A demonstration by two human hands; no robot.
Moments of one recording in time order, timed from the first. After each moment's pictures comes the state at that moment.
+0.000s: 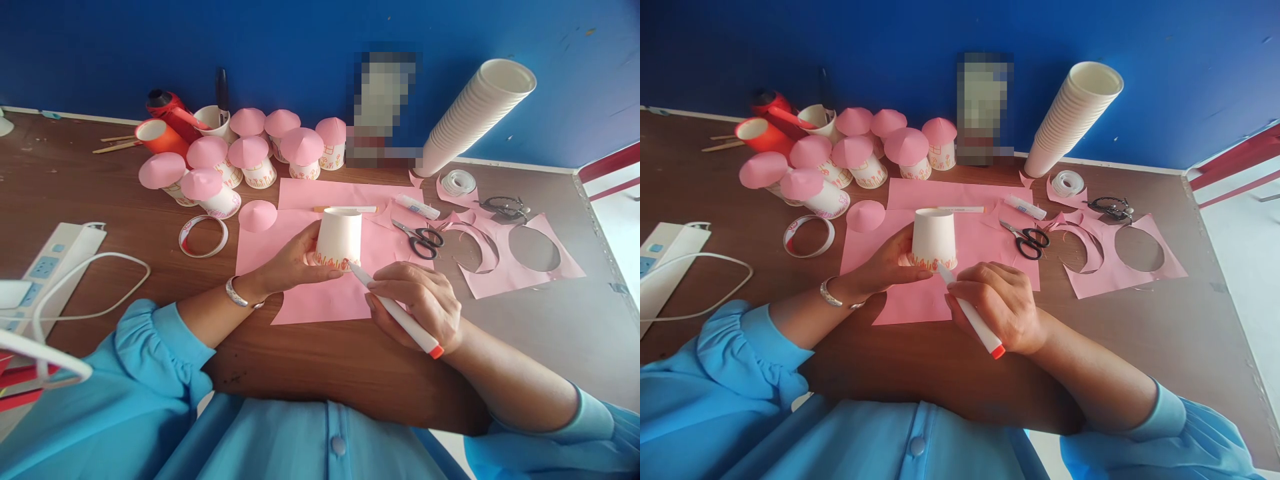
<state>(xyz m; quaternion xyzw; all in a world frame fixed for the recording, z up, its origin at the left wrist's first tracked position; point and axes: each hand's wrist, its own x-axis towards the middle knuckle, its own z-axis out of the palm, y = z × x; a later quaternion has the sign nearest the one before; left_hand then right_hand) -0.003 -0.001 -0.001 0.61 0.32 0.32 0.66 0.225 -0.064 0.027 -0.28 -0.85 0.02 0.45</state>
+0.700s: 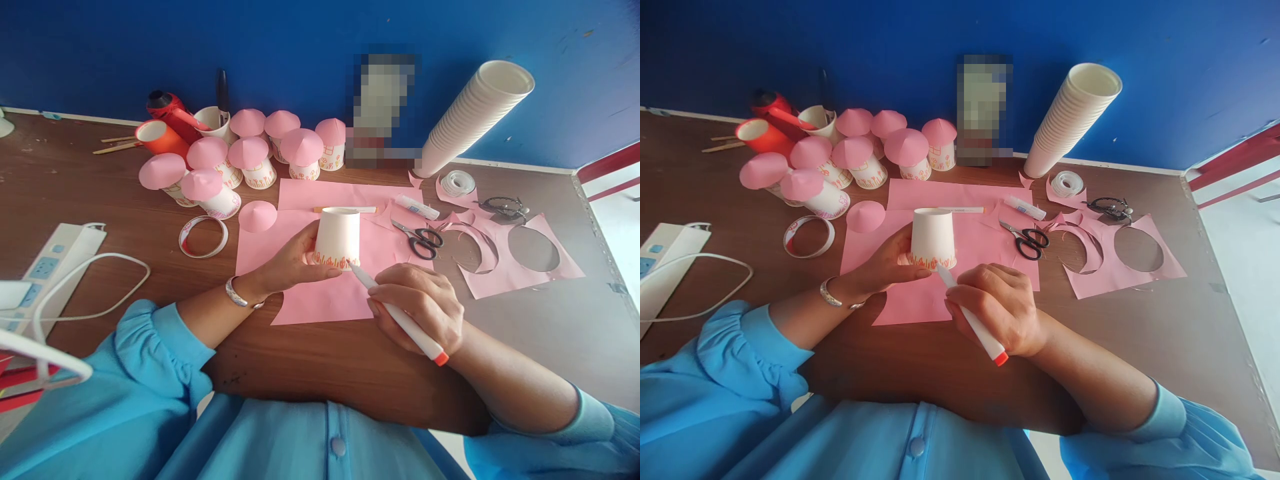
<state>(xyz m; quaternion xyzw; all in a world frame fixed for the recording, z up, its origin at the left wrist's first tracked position) -0.004 0.000 -0.003 0.59 0.31 0.32 0.67 0.228 -0.064 0.031 -0.26 -0.85 0.03 0.45</state>
